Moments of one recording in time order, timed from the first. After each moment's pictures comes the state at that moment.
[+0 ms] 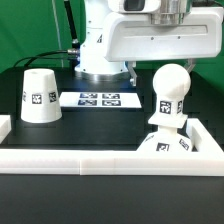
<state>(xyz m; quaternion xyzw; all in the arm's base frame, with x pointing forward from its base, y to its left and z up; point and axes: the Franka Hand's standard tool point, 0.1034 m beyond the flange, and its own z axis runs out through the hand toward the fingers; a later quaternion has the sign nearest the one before) 0.543 0.078 0.106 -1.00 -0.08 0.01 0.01</state>
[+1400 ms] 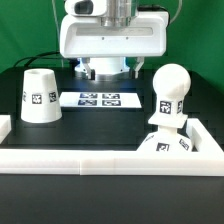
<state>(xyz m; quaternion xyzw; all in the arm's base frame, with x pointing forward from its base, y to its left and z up) 0.460 -0.002 0.096 -1.00 -0.07 0.03 0.00</state>
